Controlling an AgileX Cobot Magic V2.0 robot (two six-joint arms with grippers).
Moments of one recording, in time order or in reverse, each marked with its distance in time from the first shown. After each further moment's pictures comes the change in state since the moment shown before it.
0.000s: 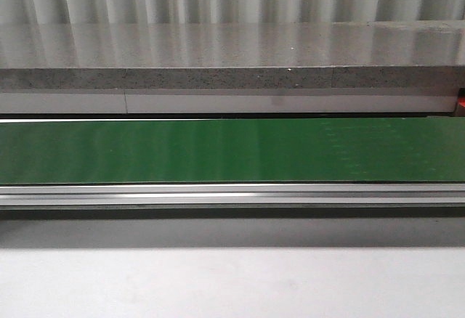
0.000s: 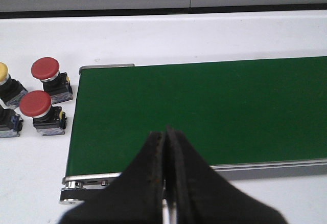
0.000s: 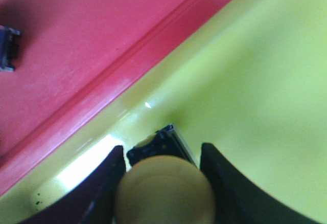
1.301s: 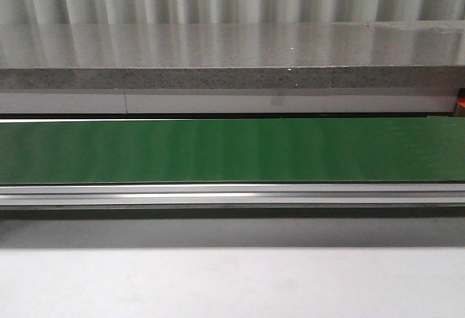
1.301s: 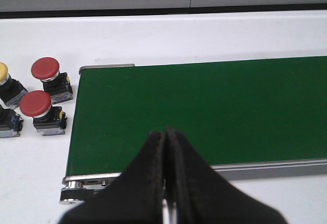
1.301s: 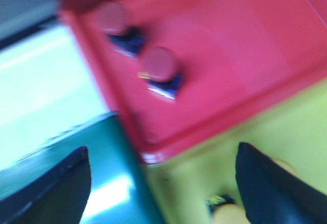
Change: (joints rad) left arm 0.000 0.000 0.000 0.000 0.000 0.000; right arm 0.244 -0.365 0.000 0.038 0.023 -0.057
